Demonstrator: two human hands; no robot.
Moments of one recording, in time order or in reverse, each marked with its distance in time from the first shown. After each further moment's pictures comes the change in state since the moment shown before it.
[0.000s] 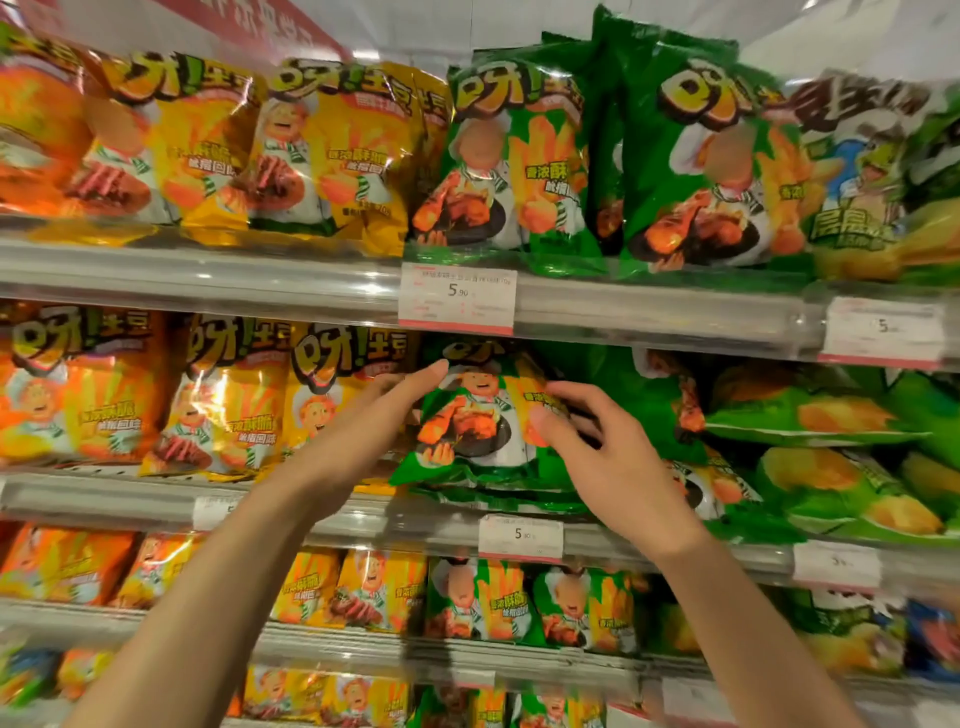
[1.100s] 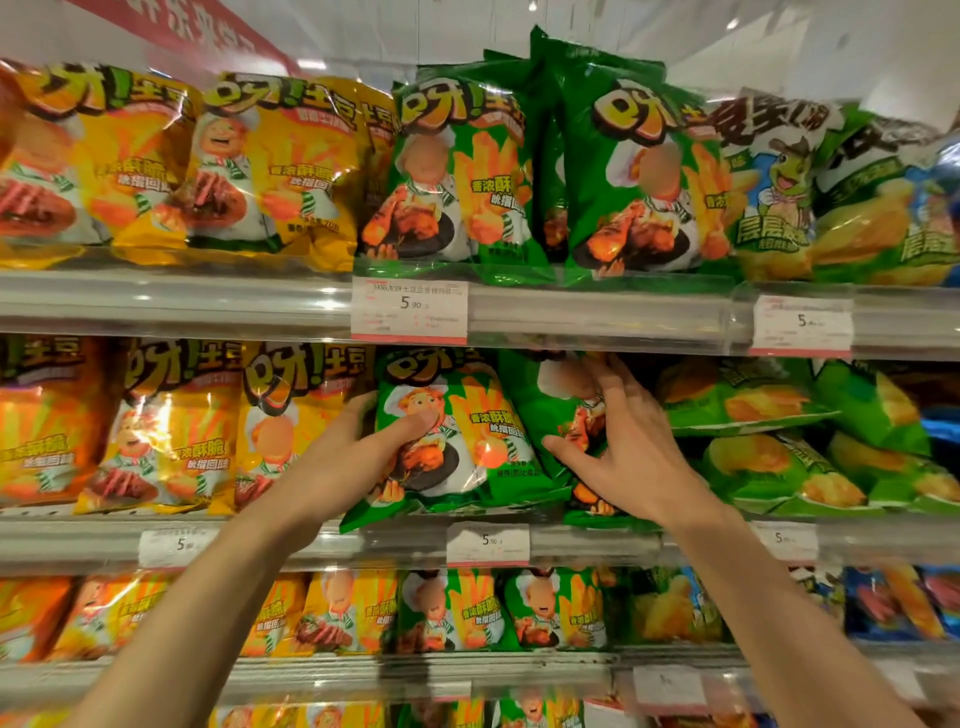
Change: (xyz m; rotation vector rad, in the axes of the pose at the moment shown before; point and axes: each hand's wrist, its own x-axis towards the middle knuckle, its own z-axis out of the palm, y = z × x) left_hand 0.010 -0.013 0.015 0.003 0.014 0.114; right_hand 0.020 0.044 -0.054 -0.761 0.141 -0.131
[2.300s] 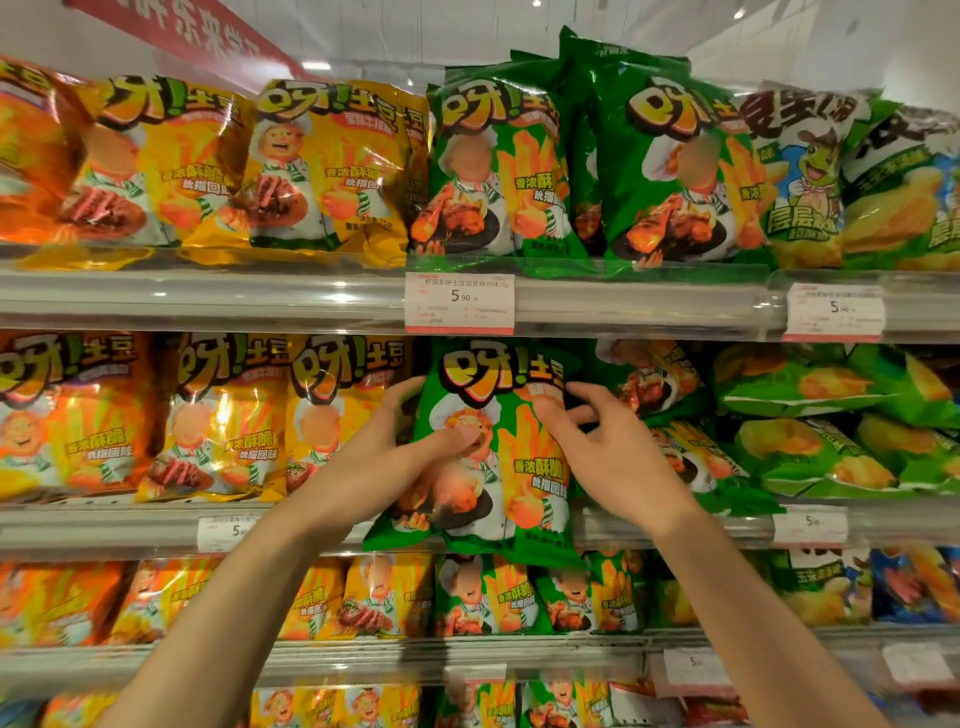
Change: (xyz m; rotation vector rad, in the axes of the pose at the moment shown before) left_hand -0.021 -0.001 -0.023 0.011 -0.166 0.100; right_hand -0.021 -0.085 -0.001 0.533 -0.092 0.258
